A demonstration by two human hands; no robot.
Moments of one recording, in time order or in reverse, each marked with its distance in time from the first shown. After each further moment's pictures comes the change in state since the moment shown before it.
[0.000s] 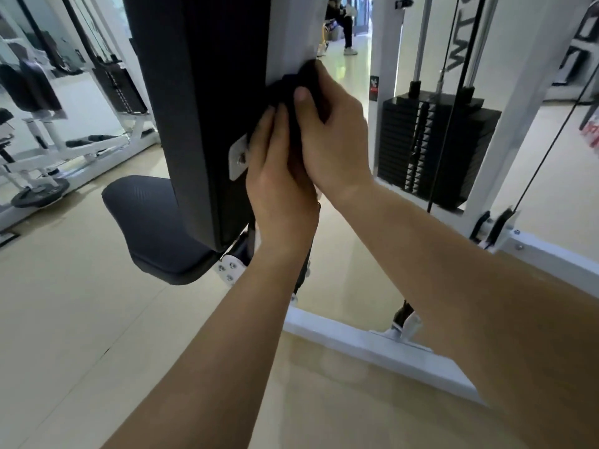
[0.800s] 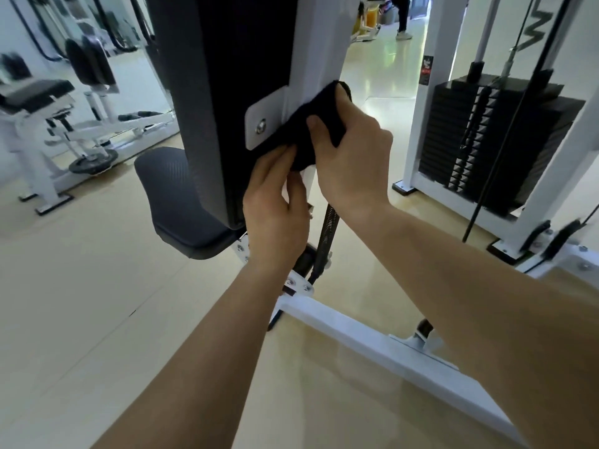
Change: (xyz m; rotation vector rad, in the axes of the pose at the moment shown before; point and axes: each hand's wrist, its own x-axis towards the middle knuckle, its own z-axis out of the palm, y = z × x) left_hand -0.041 -0.049 -0.014 0.025 -0.130 -0.138; right_hand -0.024 0.045 0.014 -0.243 -0.079 -0.049
